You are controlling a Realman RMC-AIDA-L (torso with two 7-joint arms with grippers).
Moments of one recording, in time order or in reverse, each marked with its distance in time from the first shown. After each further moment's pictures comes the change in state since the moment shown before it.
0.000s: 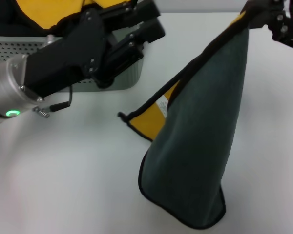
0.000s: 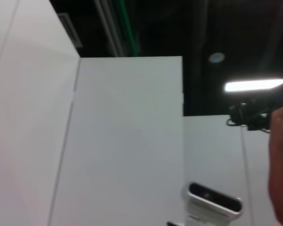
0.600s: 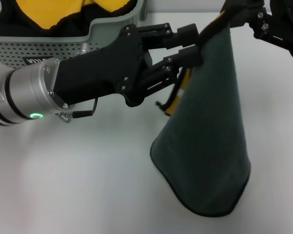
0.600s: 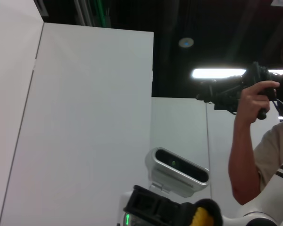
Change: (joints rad) left arm -0.051 -0.004 0.120 -0.019 0.000 -0.020 -0.005; right arm 0.058 0.019 0.000 -0.011 -0.030 -0.001 0.011
